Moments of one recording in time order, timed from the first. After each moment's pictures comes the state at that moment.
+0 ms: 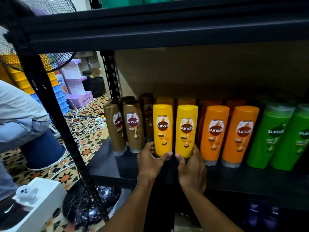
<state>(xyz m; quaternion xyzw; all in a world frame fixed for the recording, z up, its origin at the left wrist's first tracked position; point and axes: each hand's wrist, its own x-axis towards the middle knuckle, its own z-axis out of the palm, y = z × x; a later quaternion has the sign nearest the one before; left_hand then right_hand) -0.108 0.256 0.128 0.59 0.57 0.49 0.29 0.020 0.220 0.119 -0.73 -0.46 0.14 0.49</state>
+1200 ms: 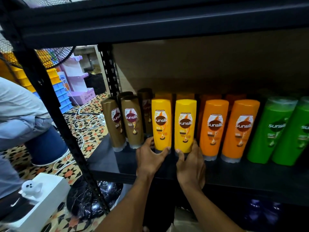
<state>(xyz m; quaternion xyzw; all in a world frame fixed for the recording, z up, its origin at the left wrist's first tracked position) -0.105 0.255 0.127 0.61 0.58 0.48 0.24 0.018 0.213 0.123 -0.74 -0.46 0.13 0.47</state>
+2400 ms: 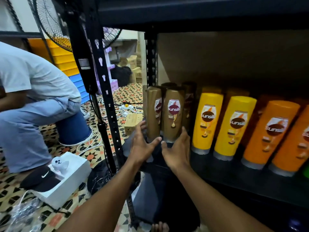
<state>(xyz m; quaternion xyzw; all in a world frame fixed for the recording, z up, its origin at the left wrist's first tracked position) -0.255 0.267 0.128 0.59 0.58 0.51 0.24 -0.120 0.248 0.142 -0.64 -0.58 0.24 0.44</state>
